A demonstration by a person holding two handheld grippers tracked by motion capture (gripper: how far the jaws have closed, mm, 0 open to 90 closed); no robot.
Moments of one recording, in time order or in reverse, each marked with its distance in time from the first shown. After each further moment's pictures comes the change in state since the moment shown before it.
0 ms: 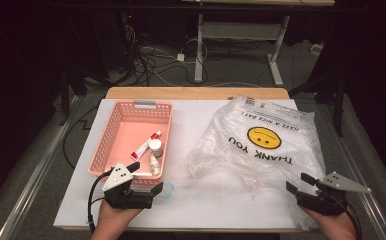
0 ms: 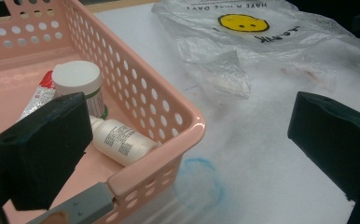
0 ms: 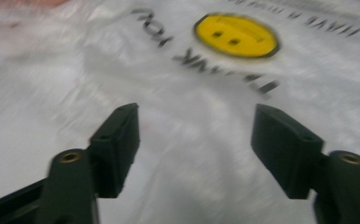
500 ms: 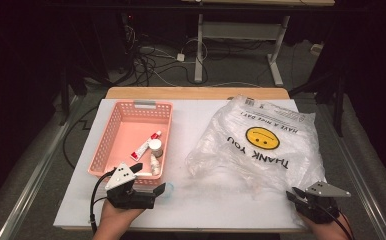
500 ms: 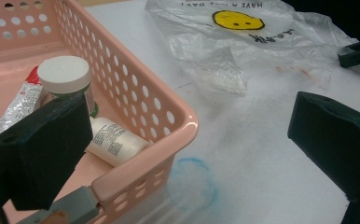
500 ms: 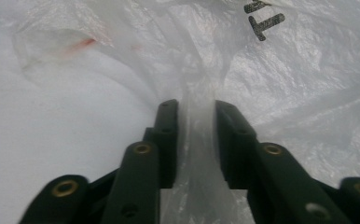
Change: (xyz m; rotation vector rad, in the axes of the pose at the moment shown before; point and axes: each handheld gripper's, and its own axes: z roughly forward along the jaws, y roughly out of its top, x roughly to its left) left arm -0.001 -0.001 0.006 0.011 -0.022 -0.014; right arm 0.010 -0.025 0.014 0.205 -0.057 -0.113
